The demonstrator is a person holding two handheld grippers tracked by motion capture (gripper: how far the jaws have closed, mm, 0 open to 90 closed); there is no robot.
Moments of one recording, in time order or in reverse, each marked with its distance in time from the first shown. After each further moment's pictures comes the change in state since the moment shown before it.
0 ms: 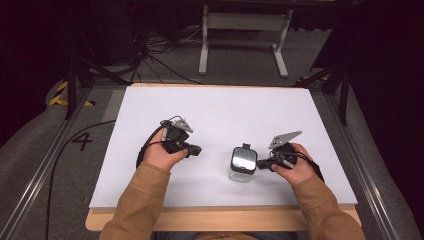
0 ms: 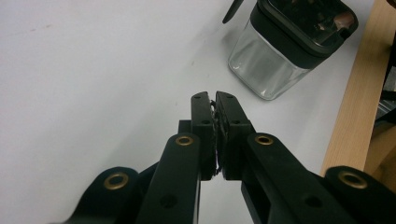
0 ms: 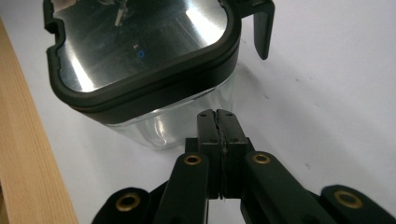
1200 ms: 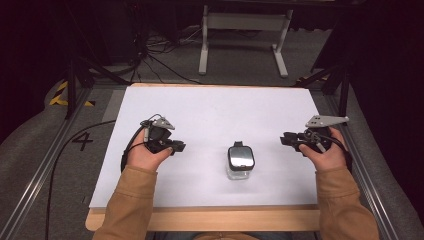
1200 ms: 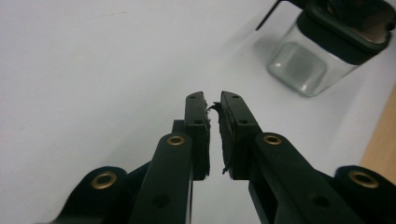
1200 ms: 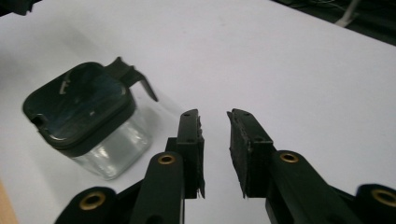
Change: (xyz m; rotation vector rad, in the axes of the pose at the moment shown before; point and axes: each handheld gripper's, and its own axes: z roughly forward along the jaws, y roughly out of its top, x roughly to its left) left arm 0.018 -0.023 -0.028 -0.049 0.141 -0.088; right arm -0.039 -0.005 -0.083 -0.273 -0.217 0.099
